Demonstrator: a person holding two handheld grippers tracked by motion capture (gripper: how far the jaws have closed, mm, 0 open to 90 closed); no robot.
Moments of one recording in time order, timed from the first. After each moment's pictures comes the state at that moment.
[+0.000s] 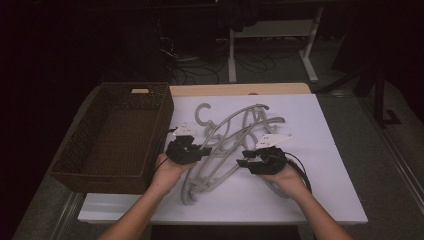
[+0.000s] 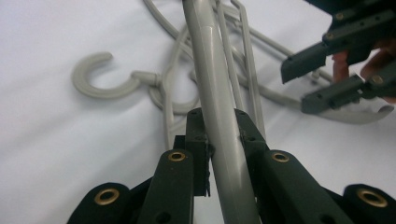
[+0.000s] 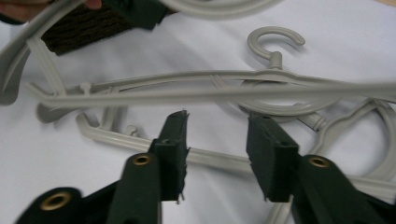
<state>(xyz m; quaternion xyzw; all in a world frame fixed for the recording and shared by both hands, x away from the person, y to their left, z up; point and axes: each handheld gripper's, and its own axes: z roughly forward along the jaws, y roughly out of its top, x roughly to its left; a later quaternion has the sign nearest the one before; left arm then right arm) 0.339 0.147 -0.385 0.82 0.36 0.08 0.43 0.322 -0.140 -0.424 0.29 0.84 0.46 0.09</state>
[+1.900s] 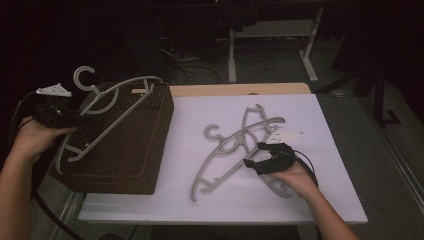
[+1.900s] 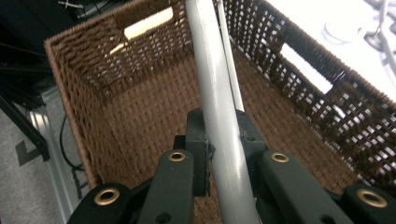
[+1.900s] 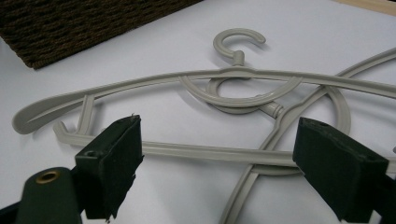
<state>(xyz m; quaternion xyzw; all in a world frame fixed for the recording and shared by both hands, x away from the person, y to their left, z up) 0.373 0.428 -0.277 0.83 0.41 0.20 0.31 0.328 -0.161 -0.425 0.33 0.81 0.47 0.10</state>
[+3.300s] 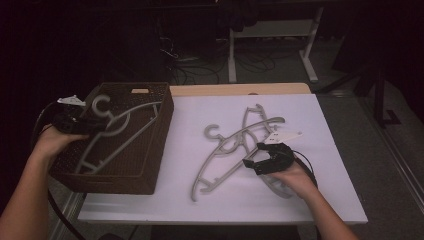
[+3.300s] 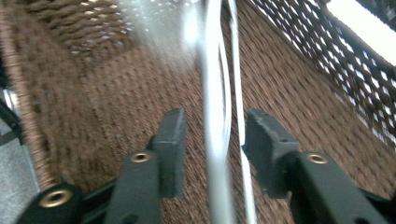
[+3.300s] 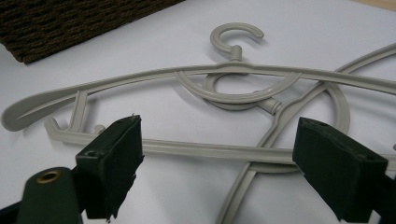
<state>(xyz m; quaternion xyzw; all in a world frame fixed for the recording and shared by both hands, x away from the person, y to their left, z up) 0.406 0.441 -0.337 0.83 0.44 0.17 0.31 0.329 -0.159 -0.427 0.33 0.82 0.46 0.11</state>
